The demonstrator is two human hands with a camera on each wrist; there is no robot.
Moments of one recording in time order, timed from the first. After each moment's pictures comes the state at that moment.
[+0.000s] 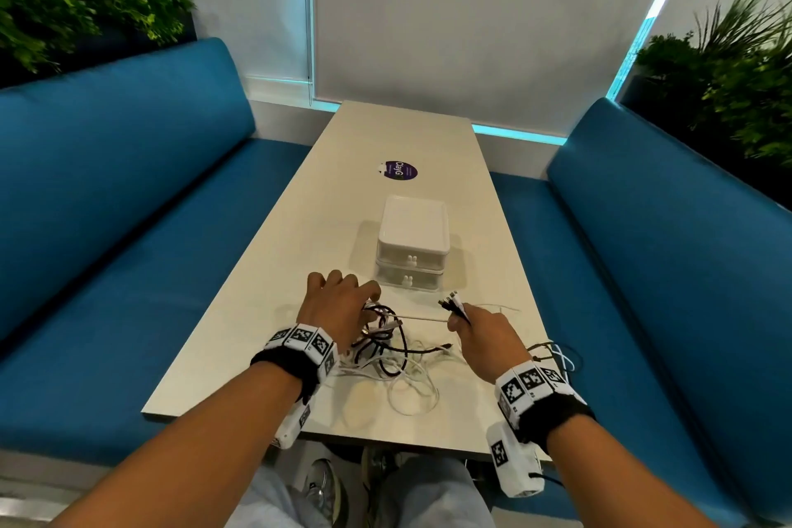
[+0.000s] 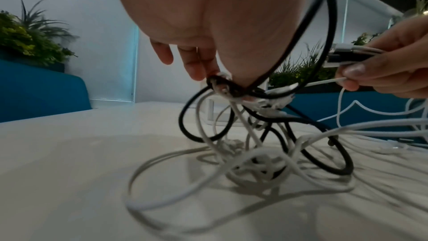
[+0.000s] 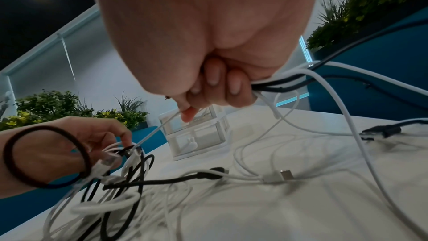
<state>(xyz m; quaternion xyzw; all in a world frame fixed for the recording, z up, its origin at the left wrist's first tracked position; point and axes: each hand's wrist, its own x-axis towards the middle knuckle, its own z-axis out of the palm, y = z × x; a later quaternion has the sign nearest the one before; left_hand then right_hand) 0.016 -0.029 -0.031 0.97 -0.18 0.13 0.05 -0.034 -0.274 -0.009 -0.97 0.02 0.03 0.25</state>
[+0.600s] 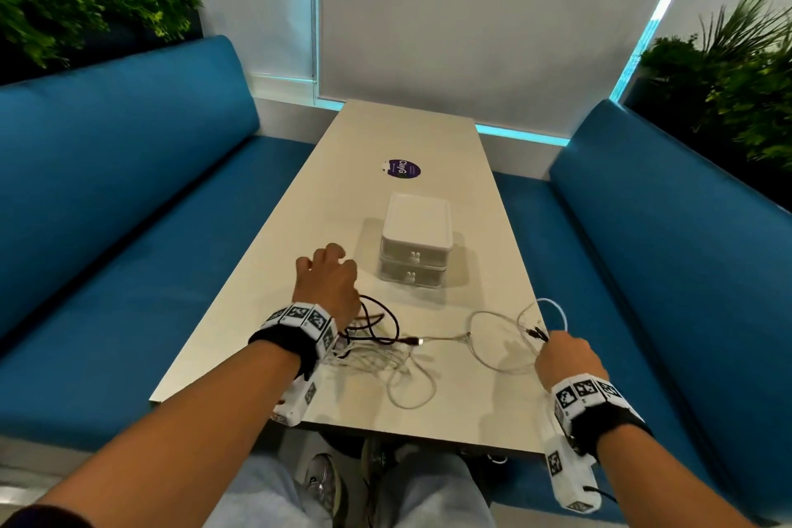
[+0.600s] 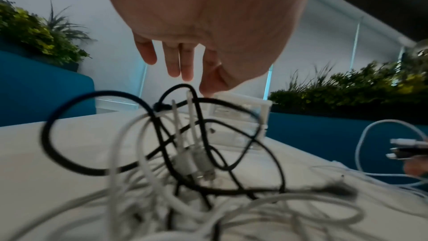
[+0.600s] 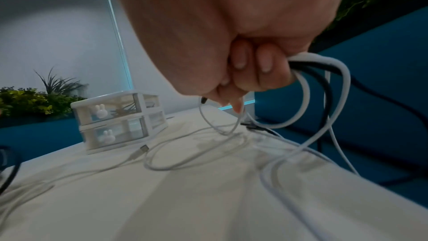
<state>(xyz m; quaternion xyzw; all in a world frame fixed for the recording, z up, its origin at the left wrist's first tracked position) 0.020 -0.019 -0.007 0.99 -0.08 0.09 0.07 -0.057 -0.353 -0.018 -0.96 0.26 0.05 0.09</state>
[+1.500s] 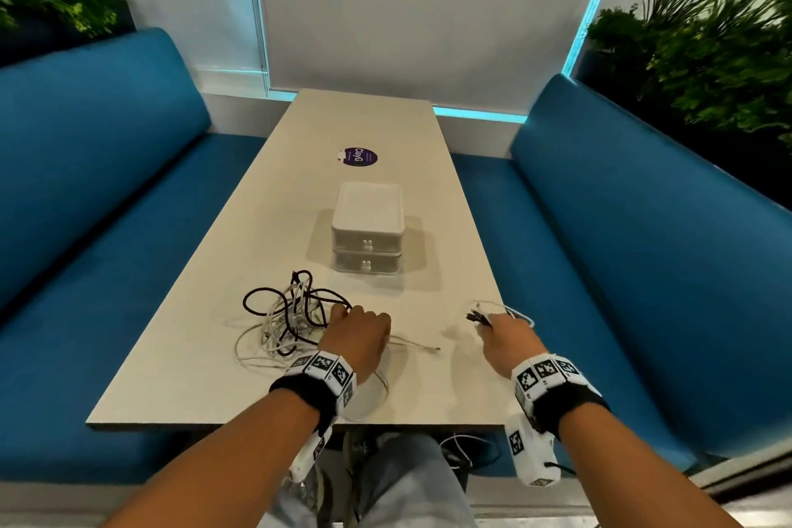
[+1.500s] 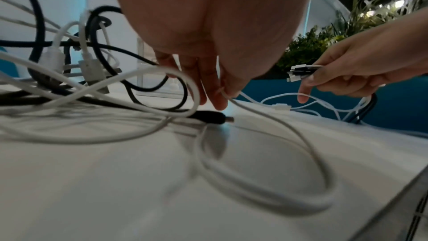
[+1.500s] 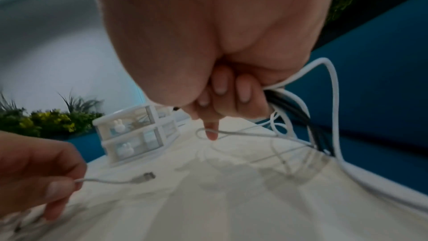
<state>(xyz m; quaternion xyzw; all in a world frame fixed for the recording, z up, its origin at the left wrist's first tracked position) -0.021 -0.115 -0.059 0.97 -0.24 -0.01 0.03 -0.064 -0.356 -0.020 -0.97 0.16 0.09 0.16</state>
